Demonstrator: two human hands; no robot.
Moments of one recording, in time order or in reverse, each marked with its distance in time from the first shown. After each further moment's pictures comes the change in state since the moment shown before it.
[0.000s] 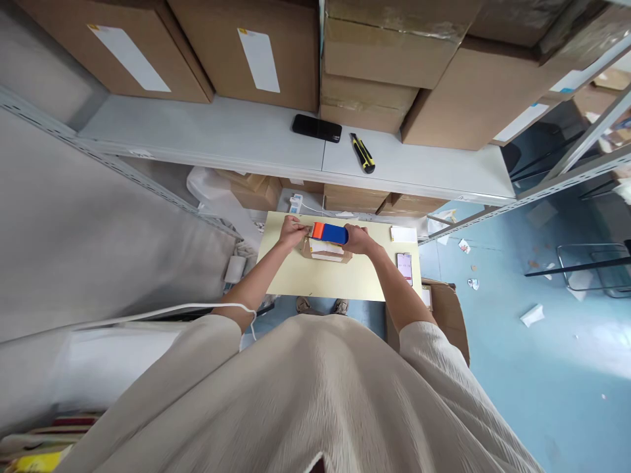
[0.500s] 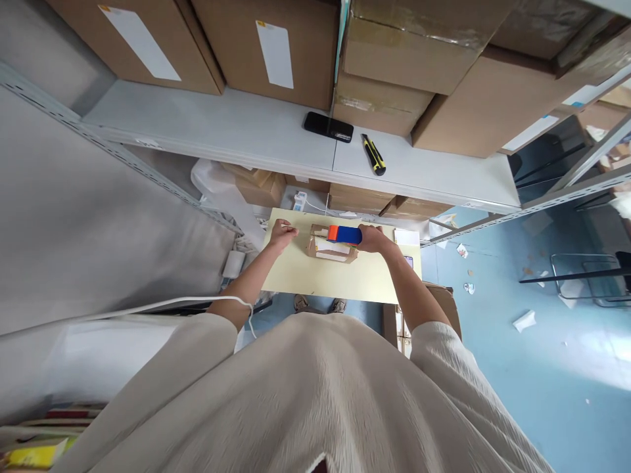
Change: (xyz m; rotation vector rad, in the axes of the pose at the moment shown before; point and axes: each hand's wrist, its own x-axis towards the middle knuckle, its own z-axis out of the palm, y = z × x) left_hand 0.012 -0.035 -0.046 -0.062 0.071 -0.133; right_hand -0.003 0.009 -0.025 -0.116 -0.065 0.061
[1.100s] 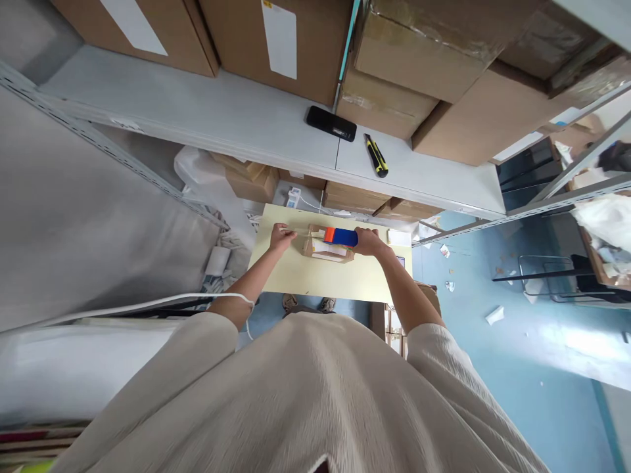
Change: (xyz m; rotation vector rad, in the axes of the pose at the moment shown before) left_hand 0.012 -0.045 0.011 -0.039 0.017 -0.010; right_hand 0.001 -0.007 0.010 -0.084 -0.051 0.050
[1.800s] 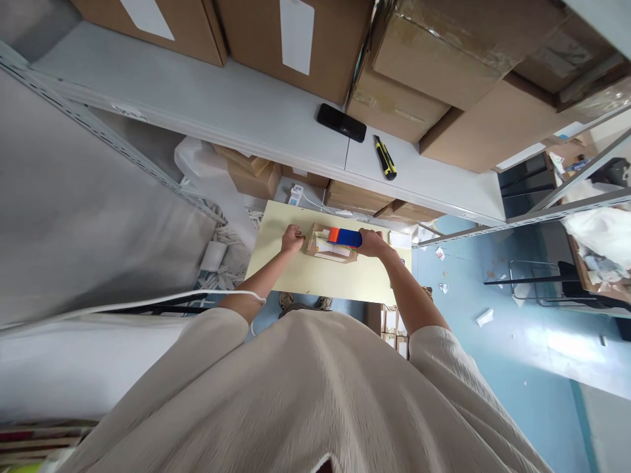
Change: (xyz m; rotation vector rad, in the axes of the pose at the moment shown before) left_hand 0.007 -0.025 0.028 0.162 0.009 0.017; right_hand 0.002 -0.006 -0.001 -0.073 -0.003 0.039
